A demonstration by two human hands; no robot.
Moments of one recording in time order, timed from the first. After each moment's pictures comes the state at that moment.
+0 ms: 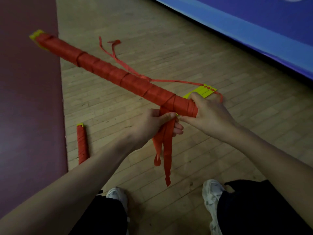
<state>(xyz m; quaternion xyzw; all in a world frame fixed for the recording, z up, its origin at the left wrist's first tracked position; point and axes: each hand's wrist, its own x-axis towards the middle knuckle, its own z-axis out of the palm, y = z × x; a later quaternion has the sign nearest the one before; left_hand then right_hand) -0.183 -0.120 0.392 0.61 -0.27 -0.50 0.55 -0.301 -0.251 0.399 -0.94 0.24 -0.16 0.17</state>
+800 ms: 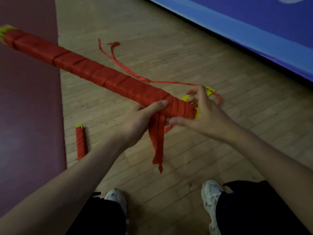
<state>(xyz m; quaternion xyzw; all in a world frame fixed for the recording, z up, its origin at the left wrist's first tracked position) -0.176 -0.117 0.405 0.59 -0.23 -0.45 0.63 -0.306 -0.250 0.403 -0.90 0.23 -0.17 0.33</state>
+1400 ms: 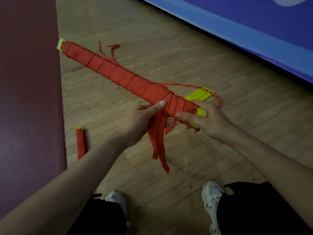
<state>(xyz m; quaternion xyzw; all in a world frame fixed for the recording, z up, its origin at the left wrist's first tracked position) -0.169 -0.116 0.406 0.59 -0.23 -0.49 0.59 -0.309 -0.247 0.400 -0.77 0.17 -0.19 0.59</state>
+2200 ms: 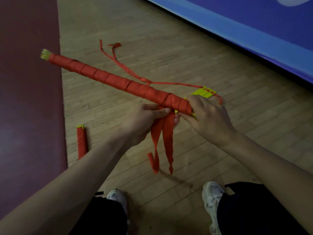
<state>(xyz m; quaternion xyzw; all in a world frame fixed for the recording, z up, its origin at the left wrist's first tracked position) -0.177 -0.116 0.413 0.57 -0.21 -0.50 0.61 -0.302 -0.253 0.380 -0.92 0.11 -0.36 -0.04</state>
